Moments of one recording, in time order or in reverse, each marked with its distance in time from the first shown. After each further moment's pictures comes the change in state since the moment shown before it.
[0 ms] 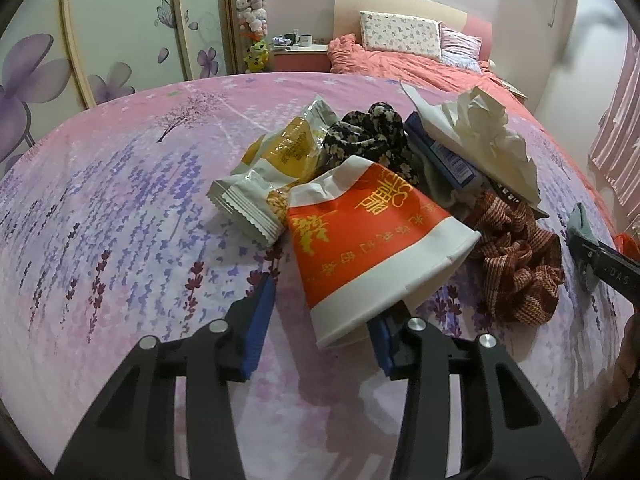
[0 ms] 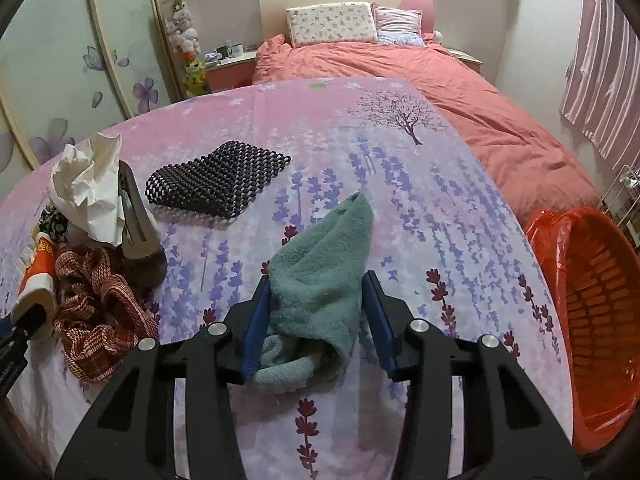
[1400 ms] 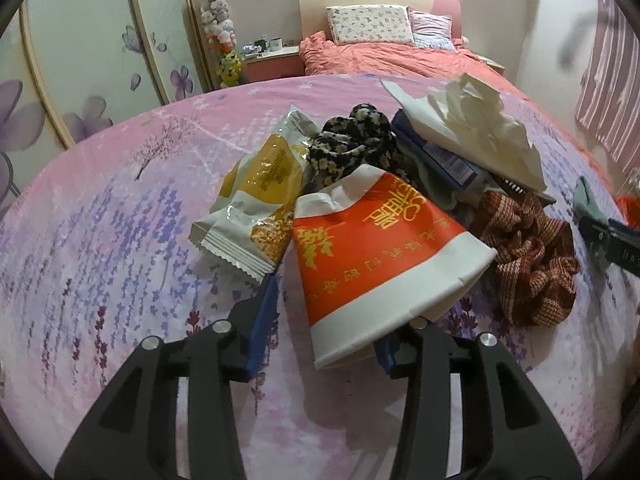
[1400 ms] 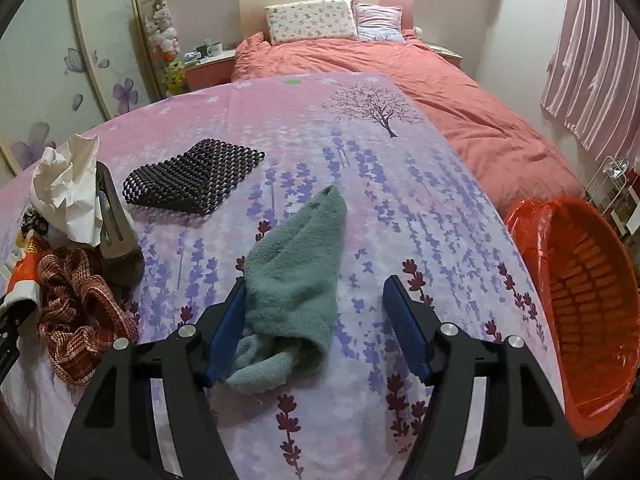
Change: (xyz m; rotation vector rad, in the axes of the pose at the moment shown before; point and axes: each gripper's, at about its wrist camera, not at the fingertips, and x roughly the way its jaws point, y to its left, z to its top) left arm 0.017 -0.001 0.015 0.147 0.002 -0.012; right arm -0.007 -0.016 -0.006 0.025 0.011 -0.077
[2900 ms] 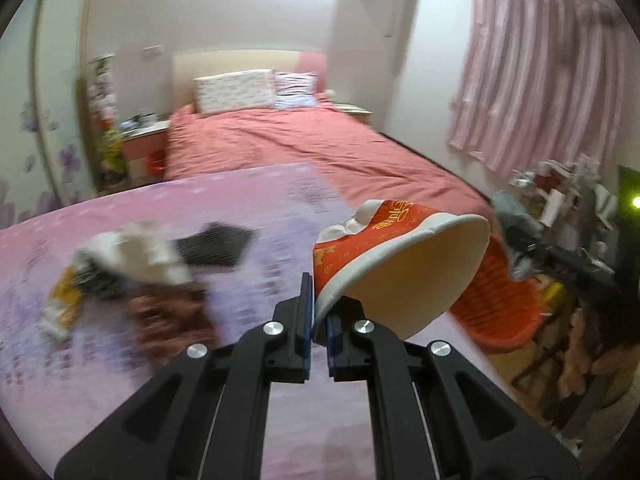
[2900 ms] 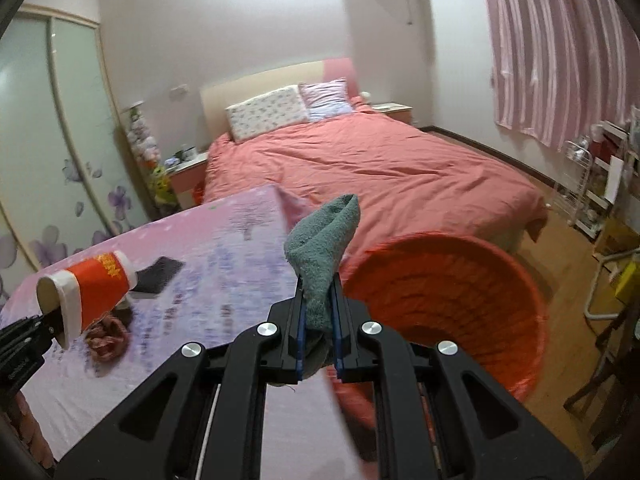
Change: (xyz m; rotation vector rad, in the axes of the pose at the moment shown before) left arm -0.150 -0.218 0.012 0.194 -0.232 -0.440; right arm -0.128 -0.166 -0.022 0.206 -0.300 0.011
